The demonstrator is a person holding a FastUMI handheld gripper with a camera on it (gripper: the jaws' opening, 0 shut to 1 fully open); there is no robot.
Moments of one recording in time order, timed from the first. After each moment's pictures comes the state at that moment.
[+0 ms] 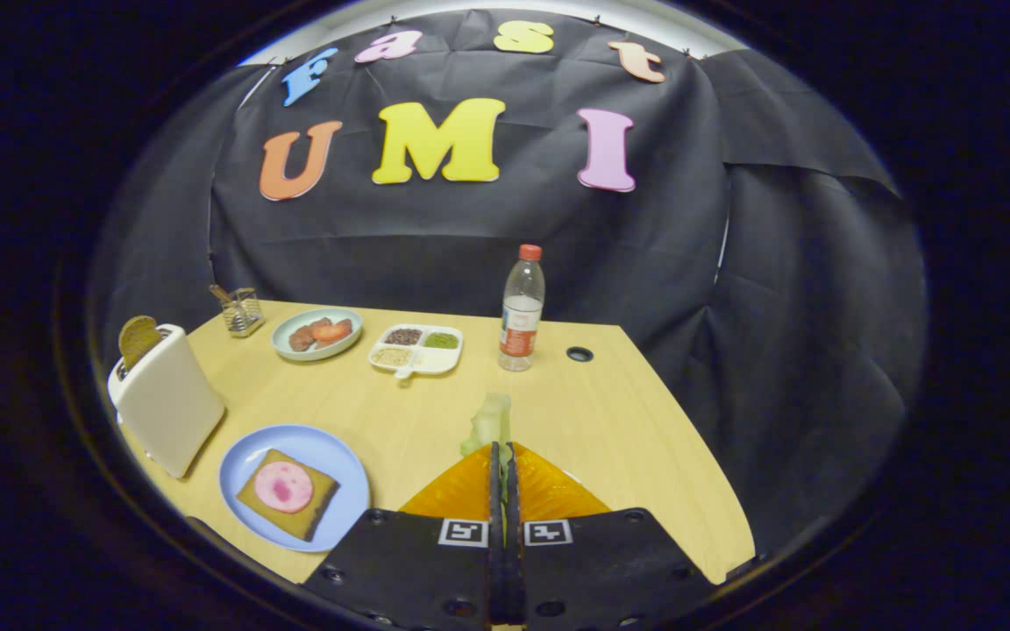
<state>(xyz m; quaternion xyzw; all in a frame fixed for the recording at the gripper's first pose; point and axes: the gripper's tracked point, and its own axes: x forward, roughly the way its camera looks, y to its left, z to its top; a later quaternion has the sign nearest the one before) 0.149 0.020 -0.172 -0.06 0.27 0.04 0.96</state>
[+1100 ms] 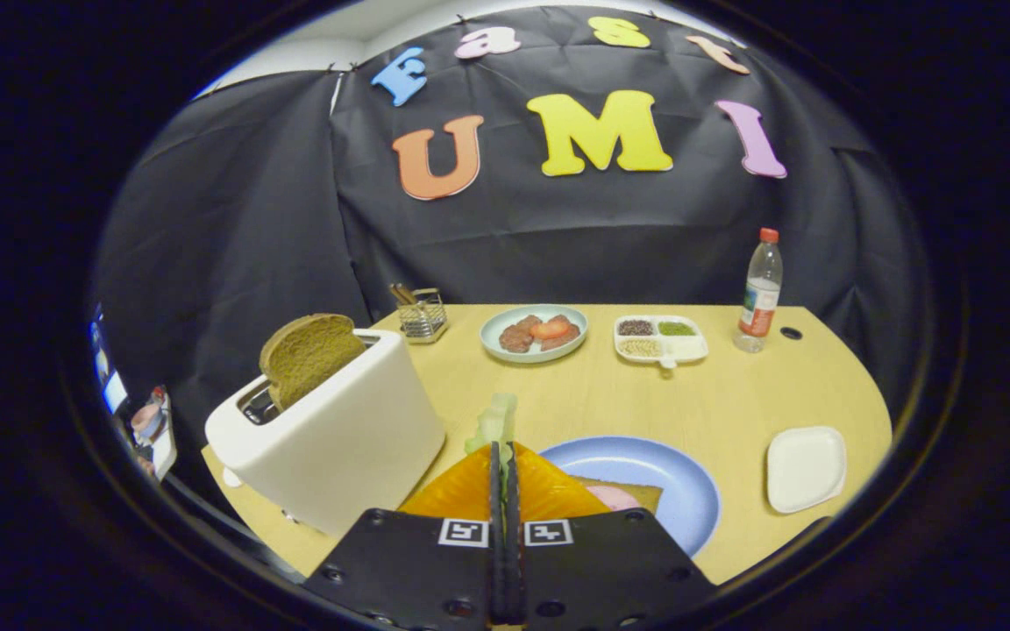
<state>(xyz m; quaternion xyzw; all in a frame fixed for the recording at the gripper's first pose) 0.110 0.278 -0.221 0.02 0.28 0.21 0.94</state>
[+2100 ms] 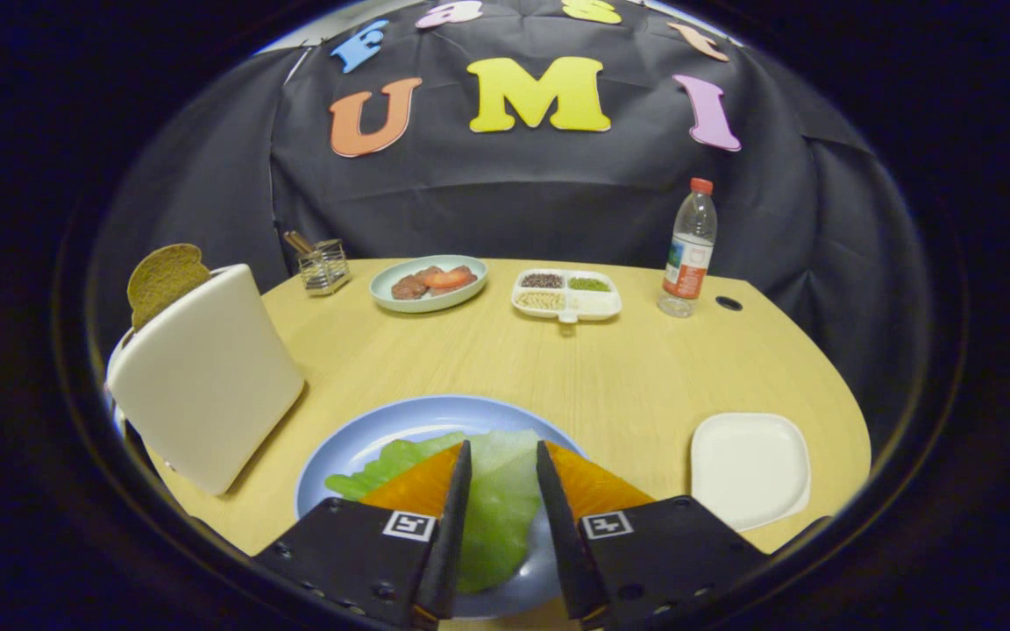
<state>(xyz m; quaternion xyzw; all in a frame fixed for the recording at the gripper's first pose) 0.148 0.180 -0.271 -0.03 0.31 0.12 0.94</state>
